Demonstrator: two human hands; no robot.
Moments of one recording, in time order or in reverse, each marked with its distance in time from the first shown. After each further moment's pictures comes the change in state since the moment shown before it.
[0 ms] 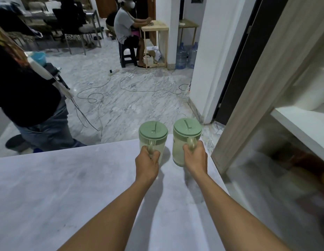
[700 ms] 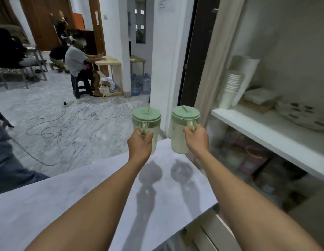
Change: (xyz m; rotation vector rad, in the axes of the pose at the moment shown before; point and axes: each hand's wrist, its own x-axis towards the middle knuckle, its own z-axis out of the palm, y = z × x) left_hand -0.063 0.088 -0.144 -0.176 -0.175 0.303; right_hand -0.164 -0.129 -0.086 0.021 0.360 -0.117
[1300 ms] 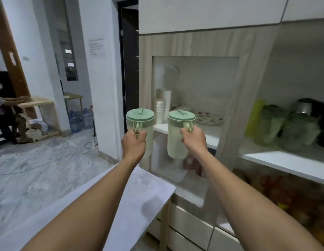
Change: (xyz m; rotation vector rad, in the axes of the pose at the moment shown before) left_hand -0.143 0.141 -0.045 -0.123 -0.299 0.345; right_hand -0.175 -0.074 -0.197 -0.005 0.407 0.018
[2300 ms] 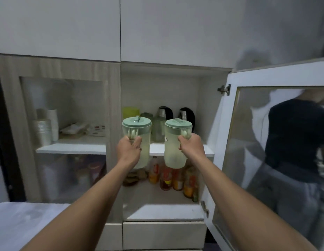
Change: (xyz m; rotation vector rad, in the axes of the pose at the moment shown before) left_hand -0.272 0.220 0.134 -0.260 -0.531 0.201; right_hand -0.191 0.029 -0.398 -0.104 0.502 0.113
